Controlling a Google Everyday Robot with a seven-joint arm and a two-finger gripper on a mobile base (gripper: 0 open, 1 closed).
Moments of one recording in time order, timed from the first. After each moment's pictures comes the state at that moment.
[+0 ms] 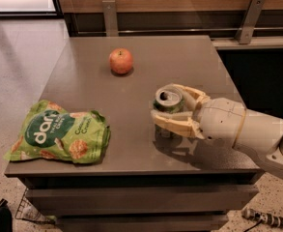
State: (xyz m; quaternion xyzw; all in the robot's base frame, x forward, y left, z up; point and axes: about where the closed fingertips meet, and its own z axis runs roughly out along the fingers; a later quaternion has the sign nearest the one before) arm 0.458 -0.059 0.909 -0.43 0.58 0.29 0.63
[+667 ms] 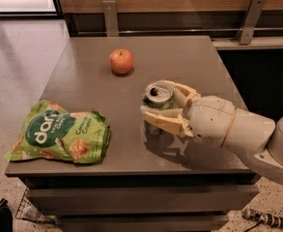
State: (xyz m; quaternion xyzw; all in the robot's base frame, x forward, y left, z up) arm 0.458 -0.040 0.922 -0.41 0.56 0.30 0.65
